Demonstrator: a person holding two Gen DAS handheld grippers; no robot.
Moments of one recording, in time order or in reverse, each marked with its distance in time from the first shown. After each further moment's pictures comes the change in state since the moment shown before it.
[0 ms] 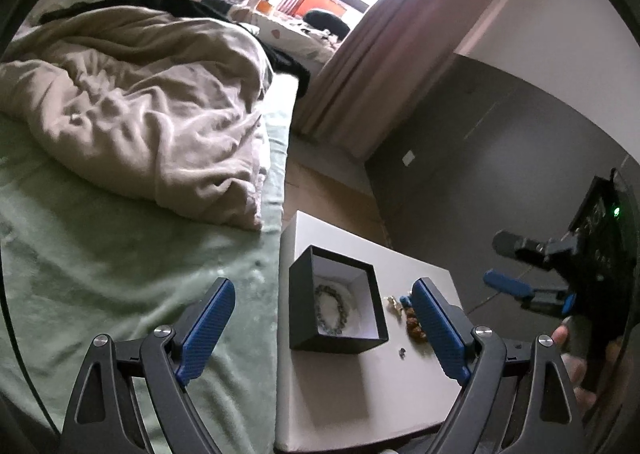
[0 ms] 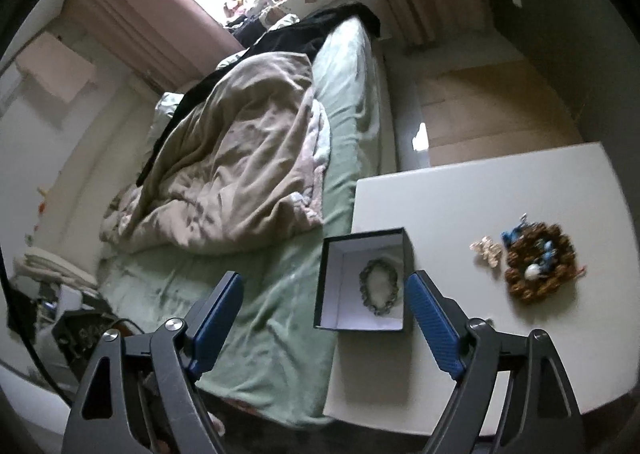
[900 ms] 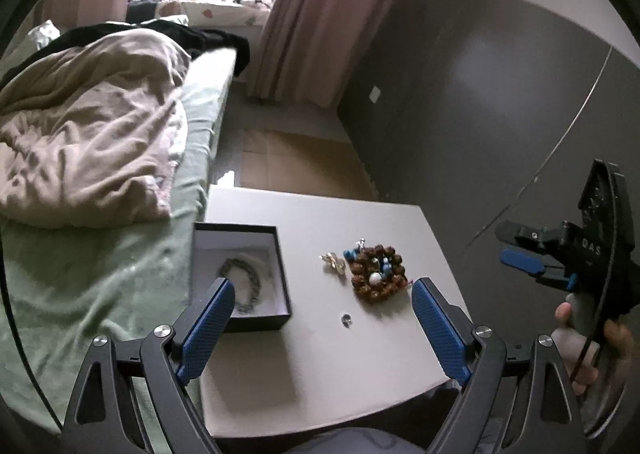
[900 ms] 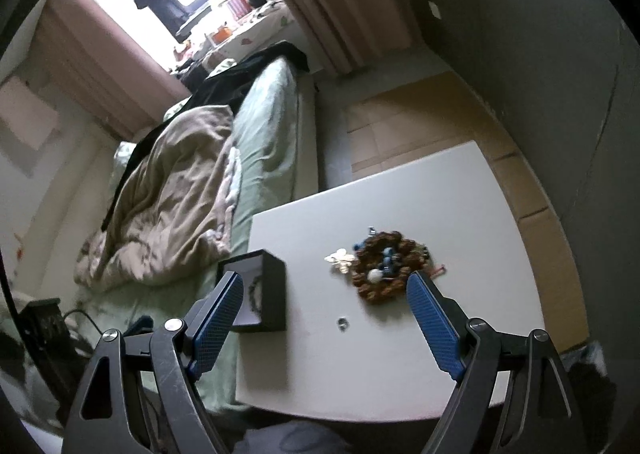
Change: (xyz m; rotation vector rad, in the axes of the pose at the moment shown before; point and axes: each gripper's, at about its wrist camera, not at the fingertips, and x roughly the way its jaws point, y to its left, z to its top) left arm 0.057 -0.145 -0.024 0.252 0.185 0.041; right arm -0.088 -0.163 -0.009 0.172 -0.087 -0.088
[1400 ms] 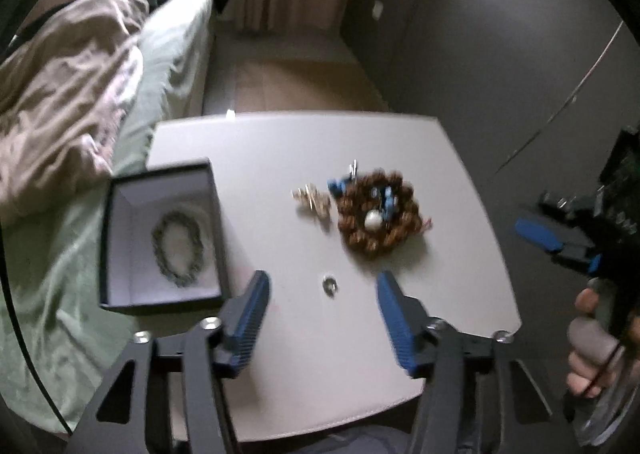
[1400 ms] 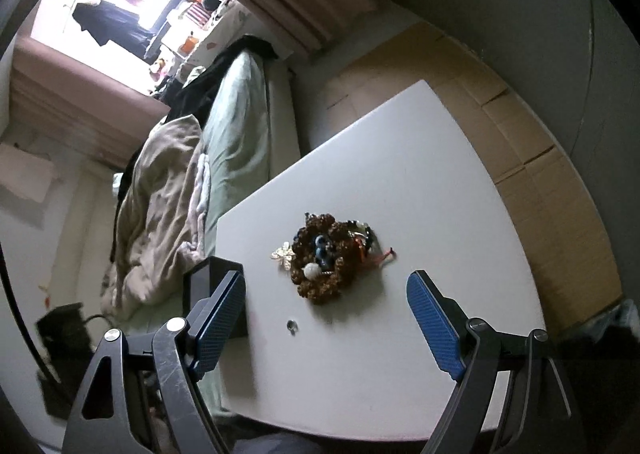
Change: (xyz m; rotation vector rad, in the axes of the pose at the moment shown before) left arm 0.115 -0.048 -0.020 0.083 0.302 0.097; right arm 0.045 -0.091 -0.007 0.170 0.066 0.057
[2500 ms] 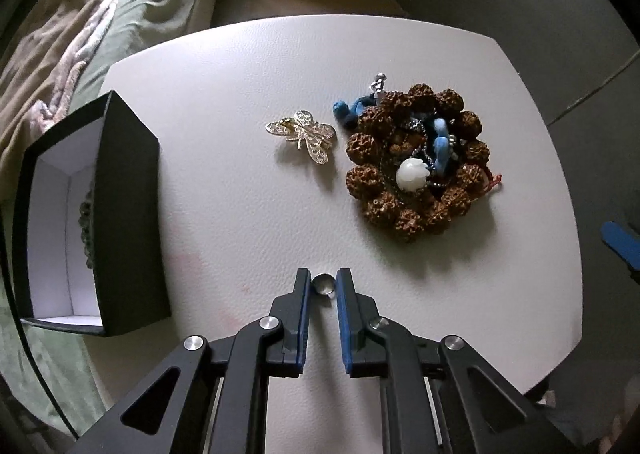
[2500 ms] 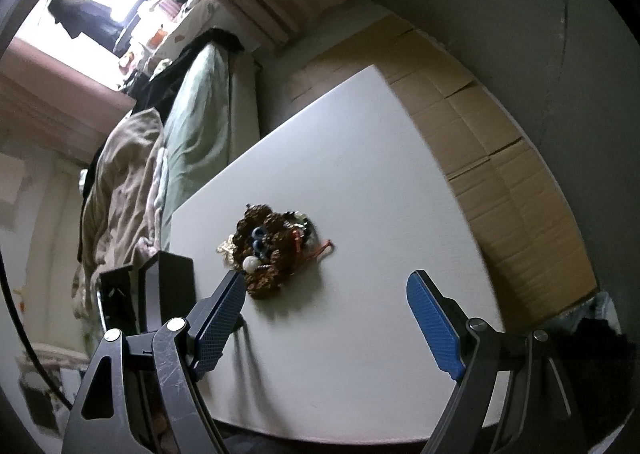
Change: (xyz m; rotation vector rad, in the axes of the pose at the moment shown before) left arm 0.104 -0.019 0.007 -0.013 0.222 0.133; right arm 0.016 -0.025 -0.001 -0.007 0.042 -0.112
